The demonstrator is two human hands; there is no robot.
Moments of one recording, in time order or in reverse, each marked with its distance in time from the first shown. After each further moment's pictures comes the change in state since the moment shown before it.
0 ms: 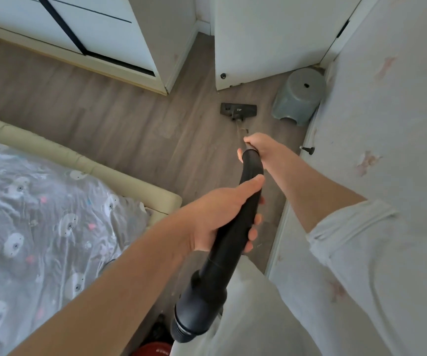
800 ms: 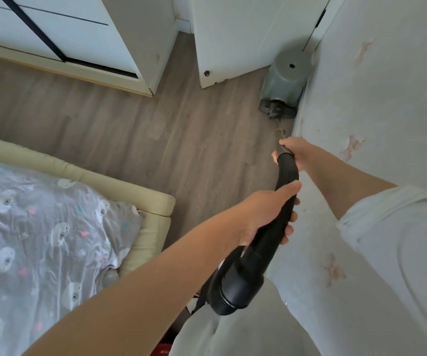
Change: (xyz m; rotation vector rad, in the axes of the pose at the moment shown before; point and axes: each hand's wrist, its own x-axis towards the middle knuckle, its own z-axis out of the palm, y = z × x) left_hand 0.069 -0.019 0.061 0.124 -0.027 0.008; right_hand -0.012 -0.013 -0.126 -0.038 0.130 -0.051
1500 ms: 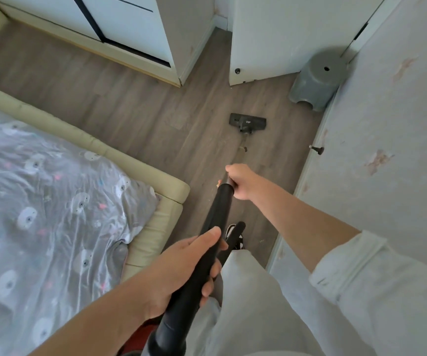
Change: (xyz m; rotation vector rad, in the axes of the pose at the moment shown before) left_hand -0.138 -0.123 -0.075 -0.282 0.182 0.108; right_hand -0.045 0.128 0.157 -0.118 -0.215 0.068
